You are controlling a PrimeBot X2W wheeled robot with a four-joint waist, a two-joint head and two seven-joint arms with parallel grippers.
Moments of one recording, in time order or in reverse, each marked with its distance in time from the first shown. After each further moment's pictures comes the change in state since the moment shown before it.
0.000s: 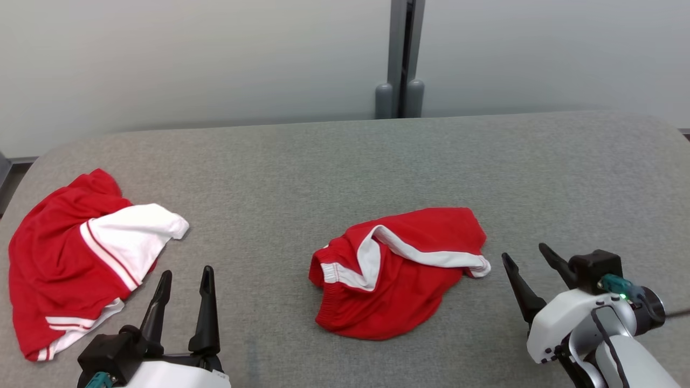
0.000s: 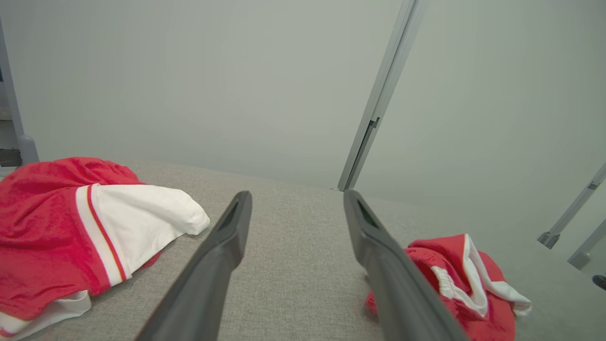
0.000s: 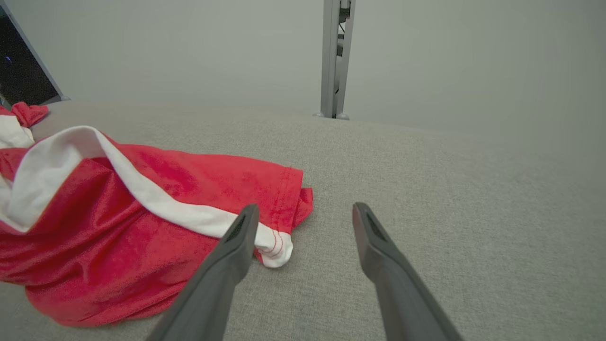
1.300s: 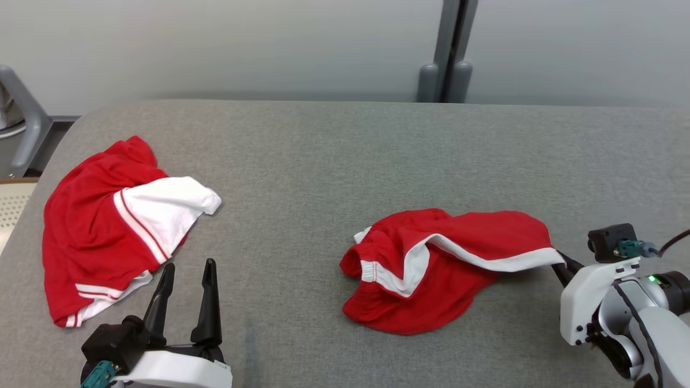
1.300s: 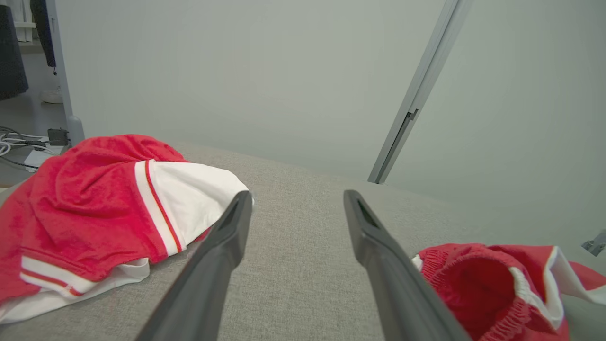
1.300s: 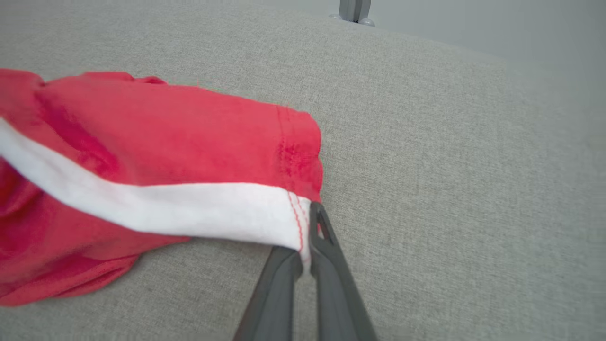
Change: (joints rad) left arm -0.043 -0.019 0.012 0.054 0.010 -0.024 0.000; right arm -0.159 -0.141 0.147 0.179 0.162 0.000 0.194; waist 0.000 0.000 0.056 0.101
